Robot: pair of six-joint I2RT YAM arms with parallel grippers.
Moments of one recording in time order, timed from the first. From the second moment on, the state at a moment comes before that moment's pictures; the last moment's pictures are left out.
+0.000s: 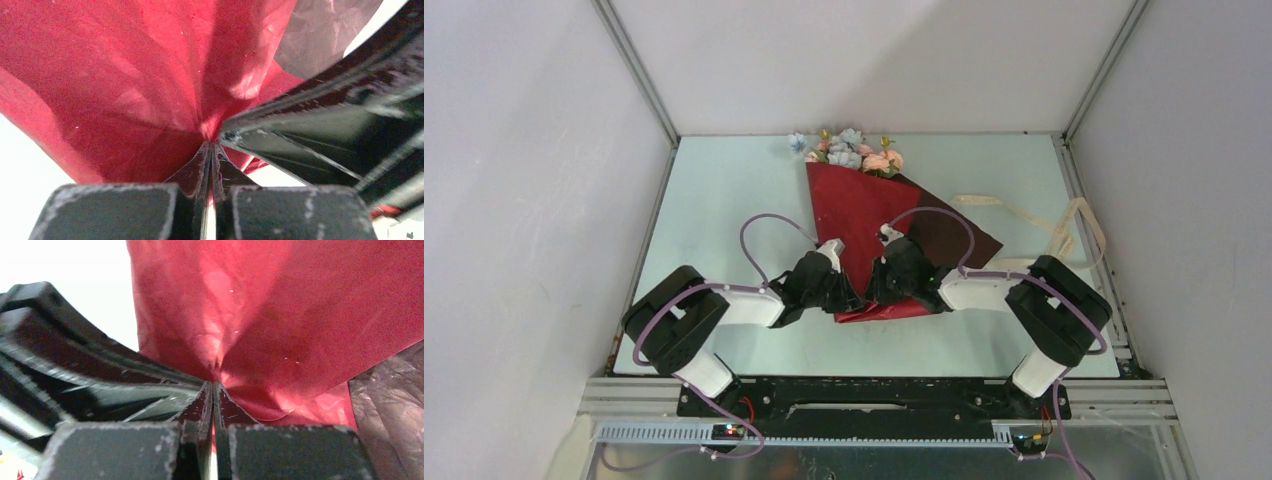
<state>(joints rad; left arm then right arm) -0.75 1.56 0.50 0.37 0.19 -0.77 0.81 1.64 0.74 0.14 -0.14 0.73</state>
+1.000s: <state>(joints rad) -0.71 1.35 0.37 0.21 0.21 -0.82 0.80 1.69 0.63 0.35 -0.12 0.86</state>
